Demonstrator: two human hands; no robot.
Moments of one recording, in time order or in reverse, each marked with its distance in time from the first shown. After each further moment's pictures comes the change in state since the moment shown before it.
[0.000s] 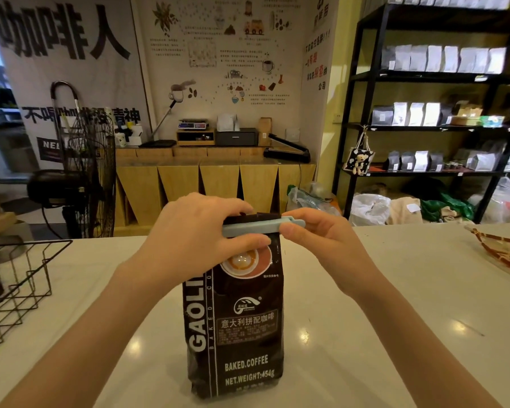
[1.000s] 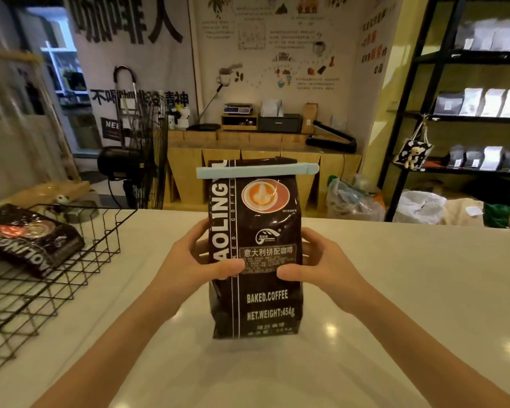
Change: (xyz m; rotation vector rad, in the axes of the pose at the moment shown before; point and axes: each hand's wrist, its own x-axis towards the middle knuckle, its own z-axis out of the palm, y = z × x) left_hand -0.092 -0.039 0.021 -1.038 0.086 -0.722; right_hand -0.009 0.034 0.052 0.239 -0.255 0.242
